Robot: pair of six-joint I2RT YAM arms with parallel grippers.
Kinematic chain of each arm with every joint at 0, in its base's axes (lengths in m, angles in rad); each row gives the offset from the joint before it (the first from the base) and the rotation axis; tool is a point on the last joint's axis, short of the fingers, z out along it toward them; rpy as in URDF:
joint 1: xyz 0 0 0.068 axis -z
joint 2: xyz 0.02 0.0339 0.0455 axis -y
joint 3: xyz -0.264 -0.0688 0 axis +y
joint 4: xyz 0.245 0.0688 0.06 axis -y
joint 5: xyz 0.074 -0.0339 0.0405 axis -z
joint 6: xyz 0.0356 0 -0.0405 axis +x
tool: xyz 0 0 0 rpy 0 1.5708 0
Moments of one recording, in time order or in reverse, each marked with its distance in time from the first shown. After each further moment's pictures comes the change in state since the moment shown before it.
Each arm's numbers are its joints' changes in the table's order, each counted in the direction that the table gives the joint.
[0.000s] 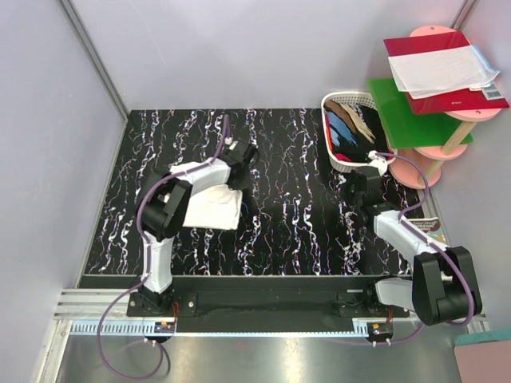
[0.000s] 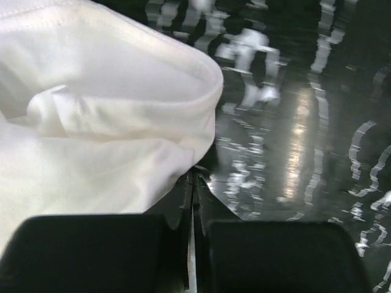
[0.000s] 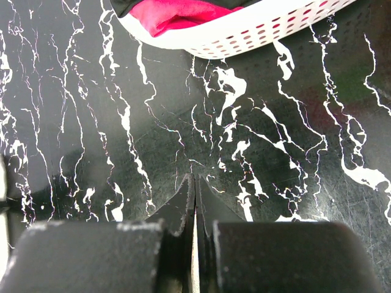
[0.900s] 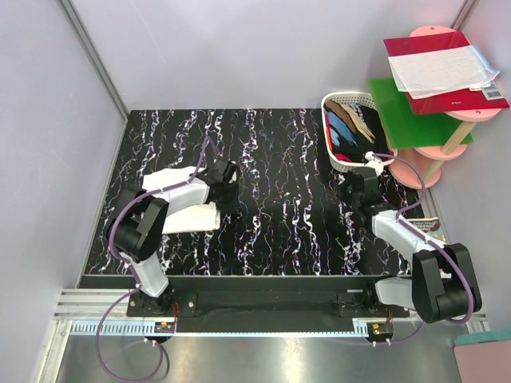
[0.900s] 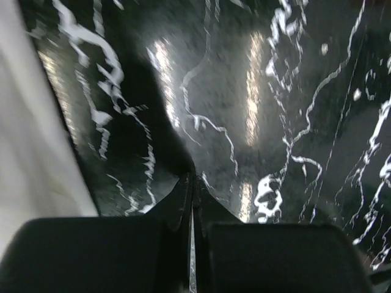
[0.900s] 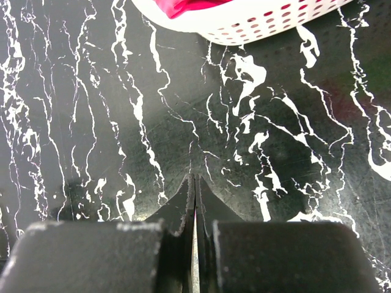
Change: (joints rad) left arm -0.079 0.309 0.418 0.121 0.312 0.031; right arm -0.018 -0.019 0.006 0.017 -0.033 0.031
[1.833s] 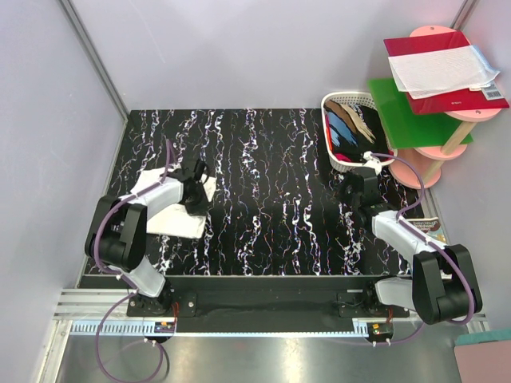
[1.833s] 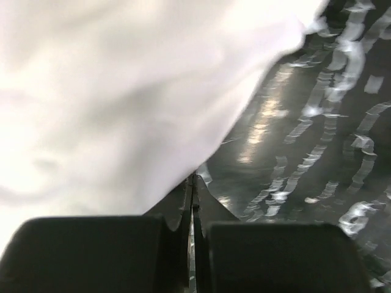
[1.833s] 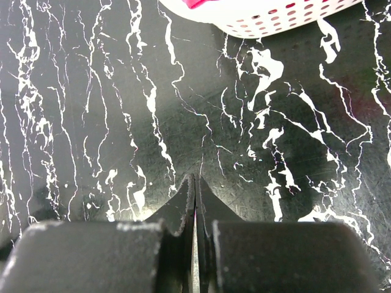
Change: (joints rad) left arm -0.209 0.122 0.097 -0.147 -0.103 -0.090; right arm -0.007 0.008 0.000 0.000 -0.043 0.002
